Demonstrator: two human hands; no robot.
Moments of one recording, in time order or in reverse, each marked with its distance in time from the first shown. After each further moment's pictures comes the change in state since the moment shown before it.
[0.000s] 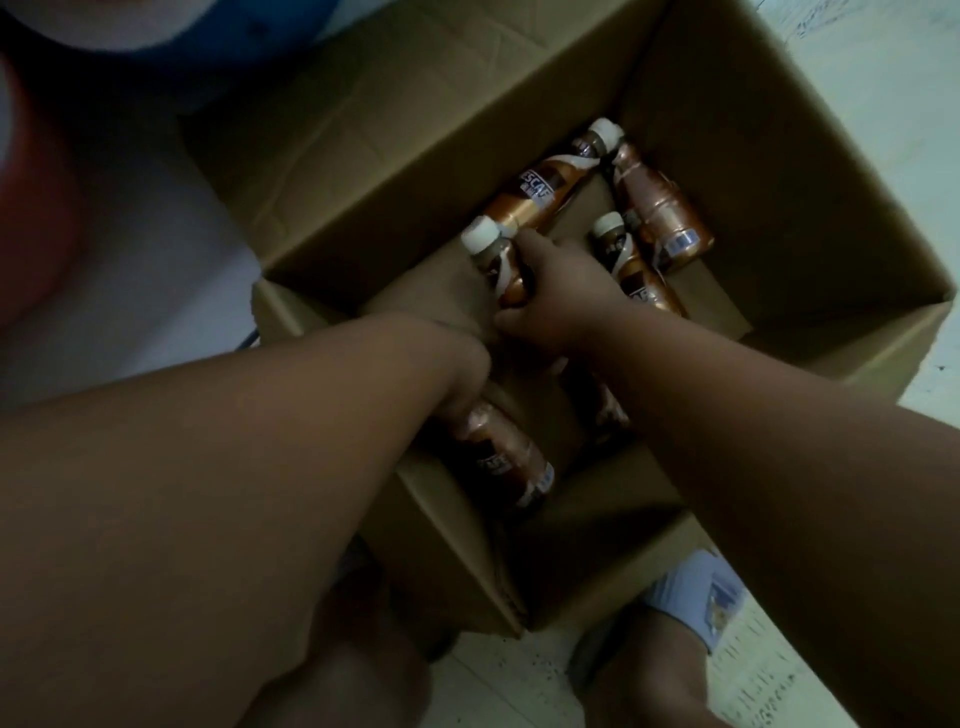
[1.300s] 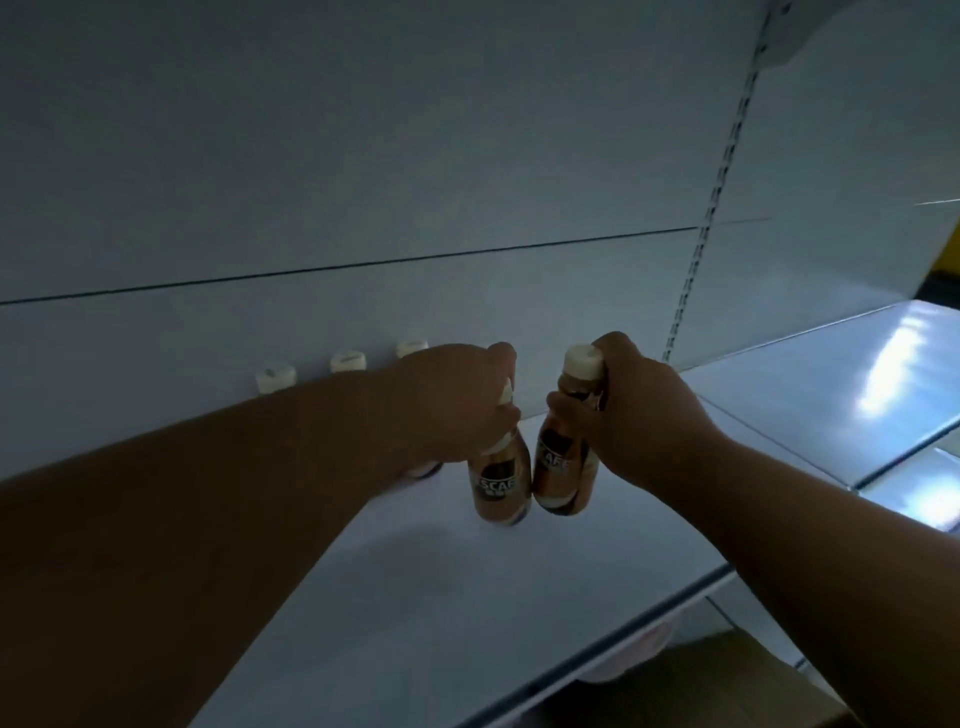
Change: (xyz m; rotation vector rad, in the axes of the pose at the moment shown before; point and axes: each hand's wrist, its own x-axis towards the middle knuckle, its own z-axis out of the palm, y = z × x) left_hand -0.484 -0.284 -0.061 -0.262 1.436 -0.282; right_hand -0.111 -0.453 -0.290 0.035 0.702 -0.733
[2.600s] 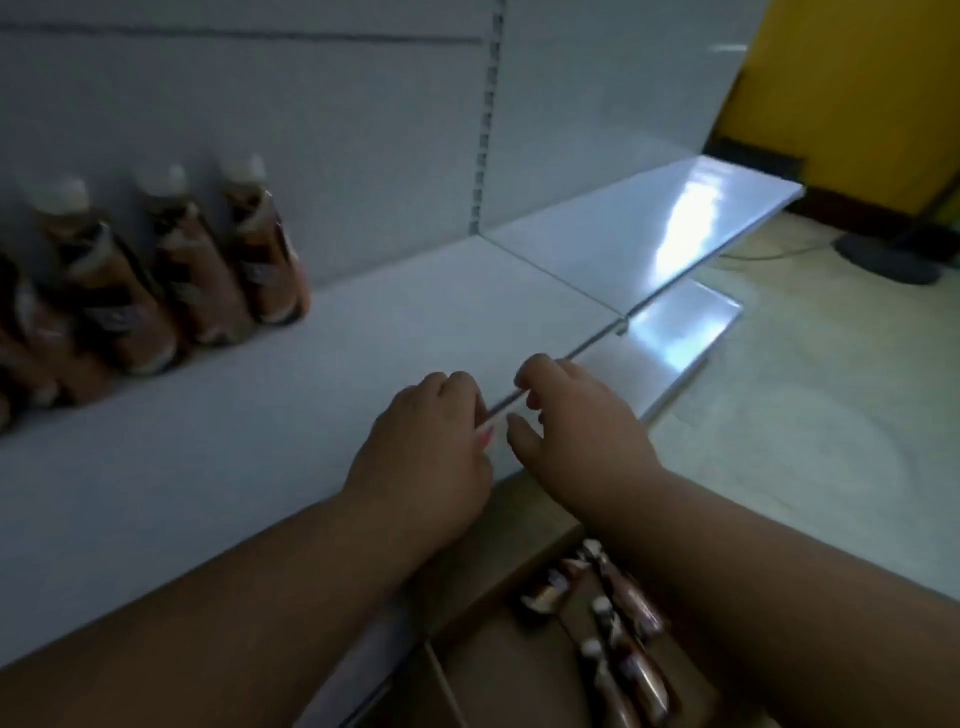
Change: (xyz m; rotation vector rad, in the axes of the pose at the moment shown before) left_hand -0.022 0.159 0.159 -0.349 0.117 0.029; right_hand -0.148 0.111 -0.025 -0.345 -0.026 0.193
